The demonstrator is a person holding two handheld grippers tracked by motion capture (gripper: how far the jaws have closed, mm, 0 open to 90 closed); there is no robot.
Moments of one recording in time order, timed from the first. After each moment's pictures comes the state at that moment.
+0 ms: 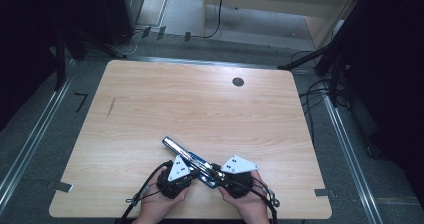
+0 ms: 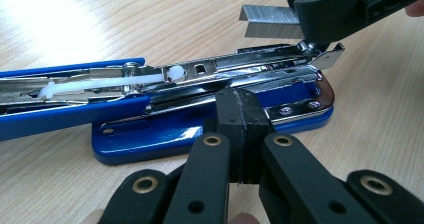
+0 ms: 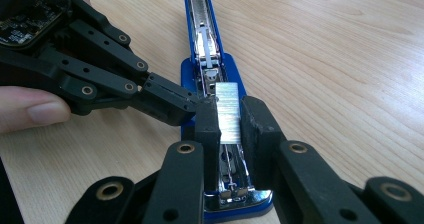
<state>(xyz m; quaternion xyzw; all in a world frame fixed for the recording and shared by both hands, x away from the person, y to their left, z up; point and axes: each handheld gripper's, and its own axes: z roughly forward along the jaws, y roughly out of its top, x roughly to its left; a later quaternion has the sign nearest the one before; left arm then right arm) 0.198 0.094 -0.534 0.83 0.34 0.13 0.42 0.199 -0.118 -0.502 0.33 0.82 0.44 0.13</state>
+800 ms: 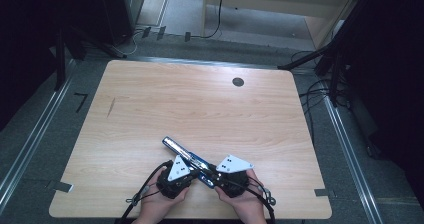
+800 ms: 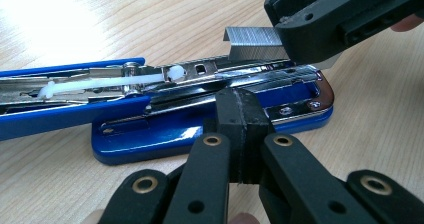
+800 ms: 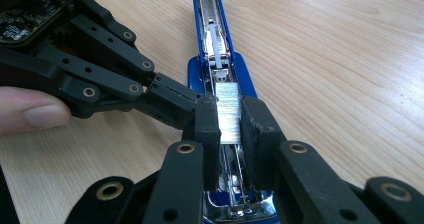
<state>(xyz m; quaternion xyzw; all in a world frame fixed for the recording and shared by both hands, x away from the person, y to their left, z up) 0.198 0.095 -0.533 0.84 0.34 0.13 0.42 0.202 -0.109 -0.506 0.32 0.83 0.44 0.12</state>
